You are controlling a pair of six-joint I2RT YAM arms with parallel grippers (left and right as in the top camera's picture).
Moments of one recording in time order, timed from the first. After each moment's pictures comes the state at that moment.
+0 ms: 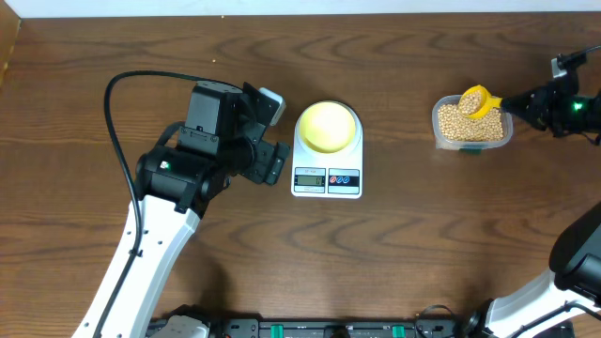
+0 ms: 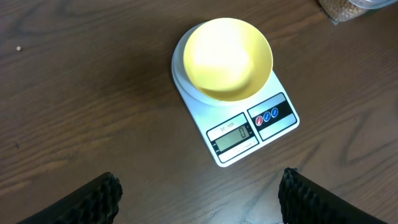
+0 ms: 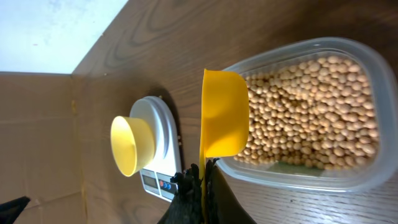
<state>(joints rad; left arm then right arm) -0.32 1.28 1.26 -0.90 0.18 0.15 -0.47 1.88 1.58 -1.01 -0.87 -0.03</state>
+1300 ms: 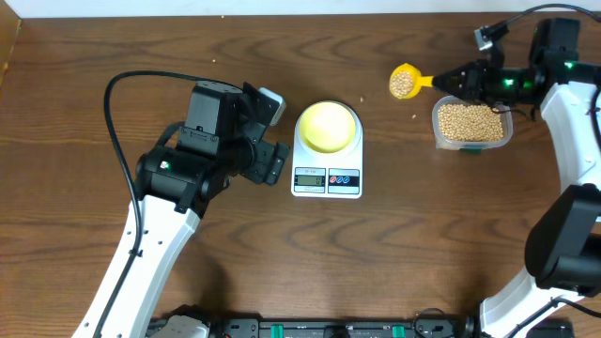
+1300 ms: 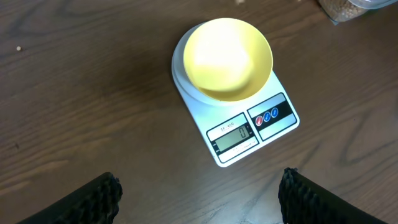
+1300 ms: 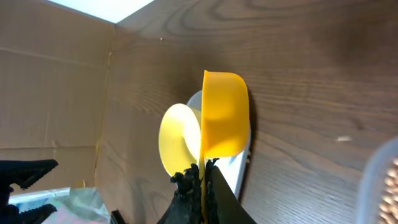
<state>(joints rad) -0.32 1.28 1.26 -0.90 0.18 0.15 -0.16 1.88 1.57 -0.79 -0.97 0.07</state>
